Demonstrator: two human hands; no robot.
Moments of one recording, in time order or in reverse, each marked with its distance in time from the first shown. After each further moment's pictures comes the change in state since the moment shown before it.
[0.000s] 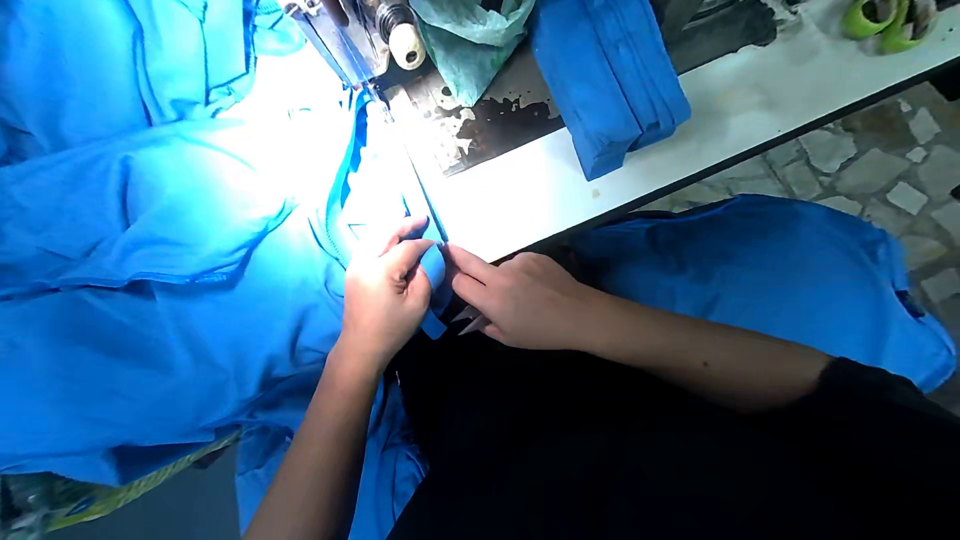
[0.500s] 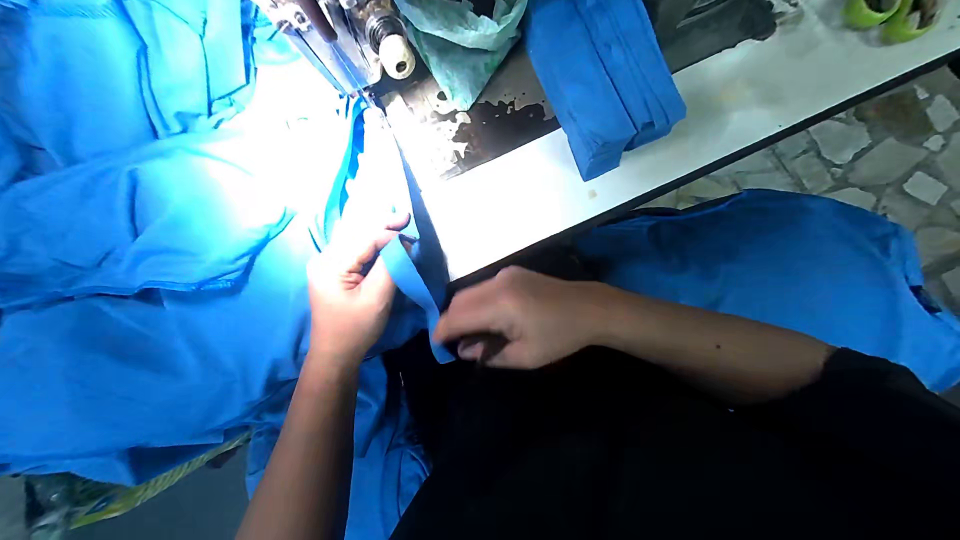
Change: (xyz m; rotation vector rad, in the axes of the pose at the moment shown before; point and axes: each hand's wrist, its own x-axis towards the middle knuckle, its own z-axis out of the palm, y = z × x) left_hand 0.006 -0.006 -0.021 -0.371 0.088 -0.023; right_hand 0.002 0.003 -0.012 0.606 0.108 -0.298
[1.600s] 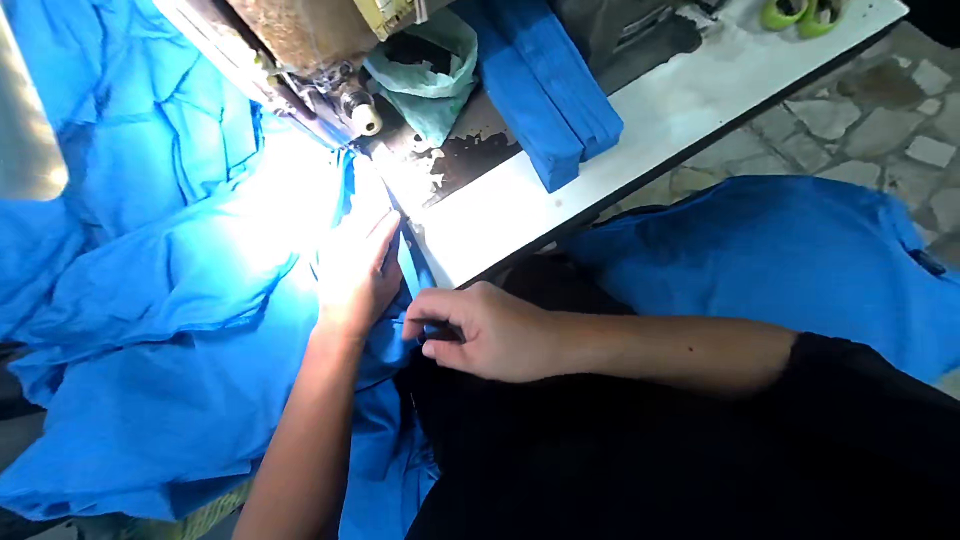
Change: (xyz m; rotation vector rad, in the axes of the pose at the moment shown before) left_hand 0.039 -0.030 0.007 0.640 -0.066 0.383; right_hand 0.014 -0.039 0.006 0.213 0.176 0.358
